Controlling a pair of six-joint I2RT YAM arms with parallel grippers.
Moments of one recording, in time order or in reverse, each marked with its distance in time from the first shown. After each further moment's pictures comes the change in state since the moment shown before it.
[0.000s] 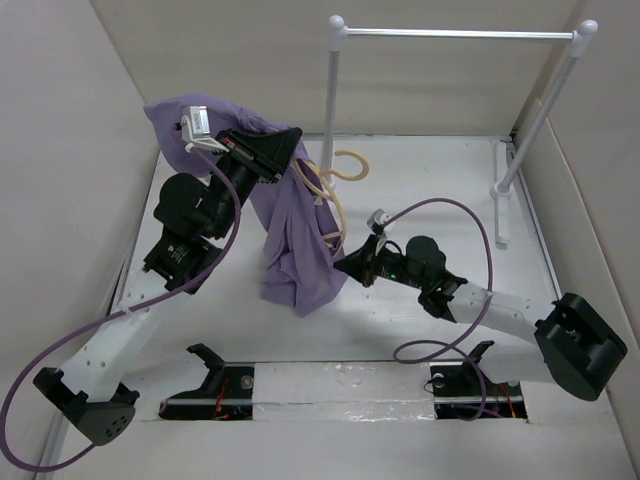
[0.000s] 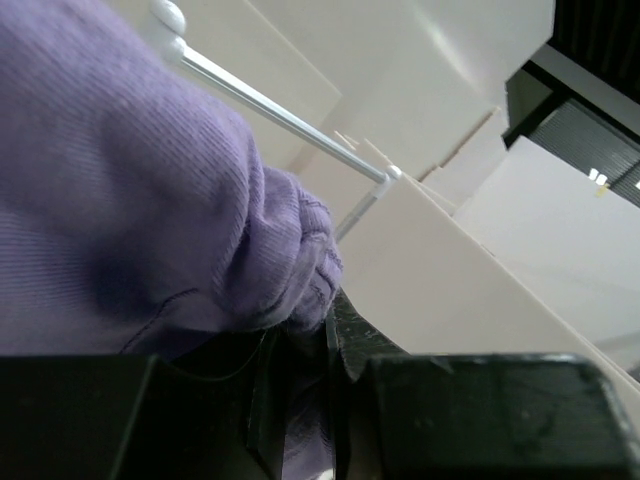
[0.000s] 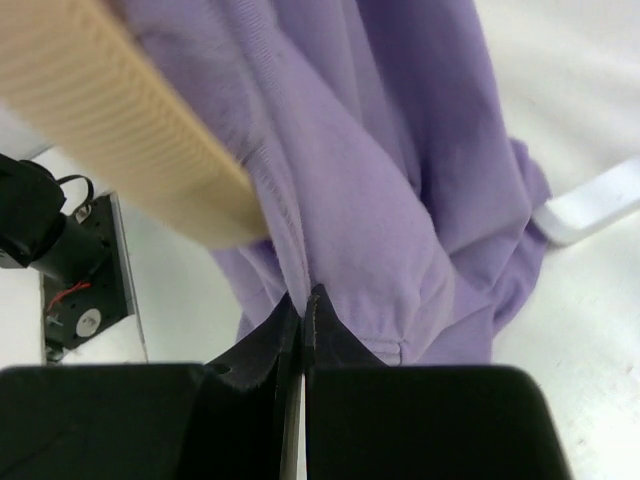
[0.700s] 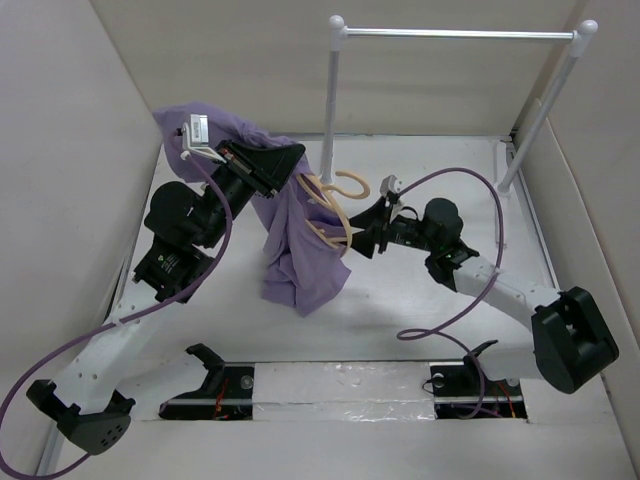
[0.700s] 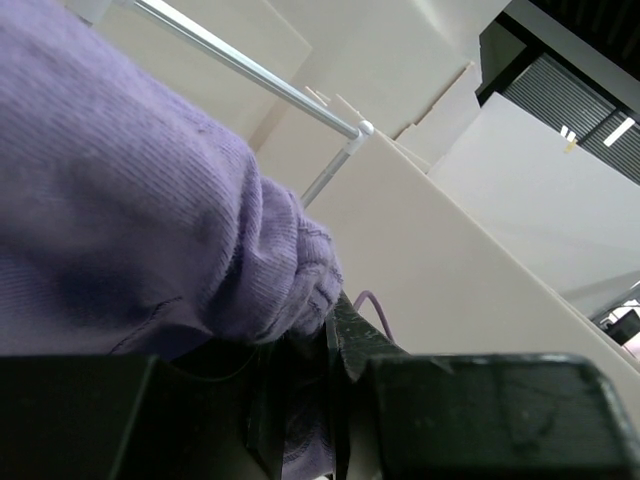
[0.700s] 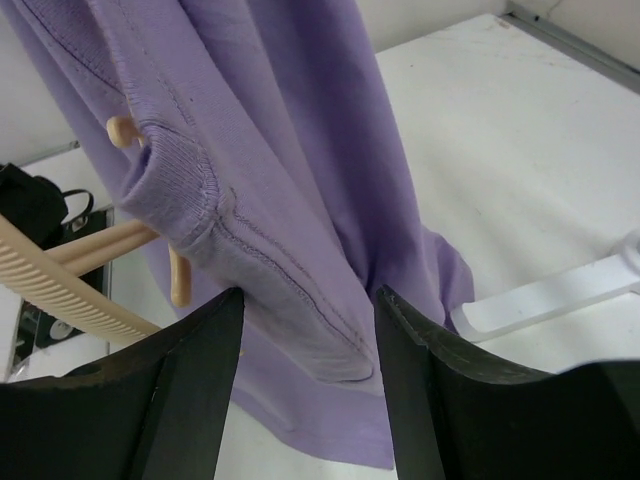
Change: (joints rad) left arm 0.000 -0.043 -0.010 -0.065 0.106 -0.025; right arm -0.211 0.035 0.175 -0.027 -0.301 -0.098
